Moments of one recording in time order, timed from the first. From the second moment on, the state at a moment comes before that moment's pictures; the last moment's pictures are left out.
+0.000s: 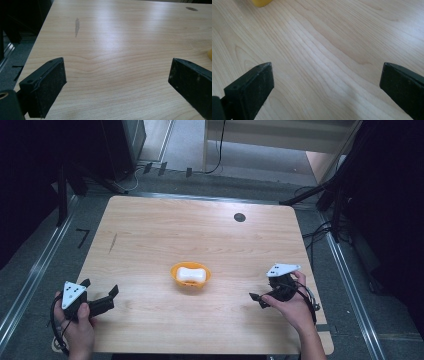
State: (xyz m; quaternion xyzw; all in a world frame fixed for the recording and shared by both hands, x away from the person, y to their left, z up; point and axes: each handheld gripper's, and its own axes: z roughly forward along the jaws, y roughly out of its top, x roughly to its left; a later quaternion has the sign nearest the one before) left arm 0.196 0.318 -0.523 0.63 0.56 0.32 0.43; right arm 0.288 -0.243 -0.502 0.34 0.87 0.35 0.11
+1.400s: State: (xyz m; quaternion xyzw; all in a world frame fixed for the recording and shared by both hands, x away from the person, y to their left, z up) left arm 0.195 0.317 -0.522 0.63 0.56 0.33 0.43; right arm 0.221 -0.365 -0.537 0.47 0.78 0.39 0.16
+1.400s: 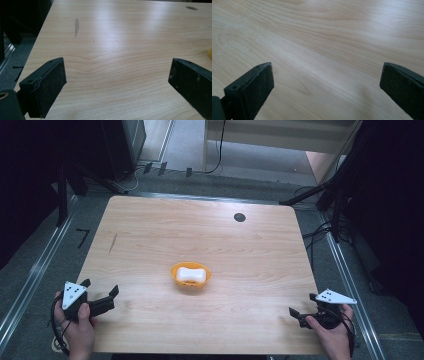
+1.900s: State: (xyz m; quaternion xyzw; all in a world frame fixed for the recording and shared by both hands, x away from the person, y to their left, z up) left arm 0.195 0.317 -0.523 0.63 0.56 0.33 0.43; right arm 0.199 -0.399 -0.543 0.51 0.74 0.41 0.18
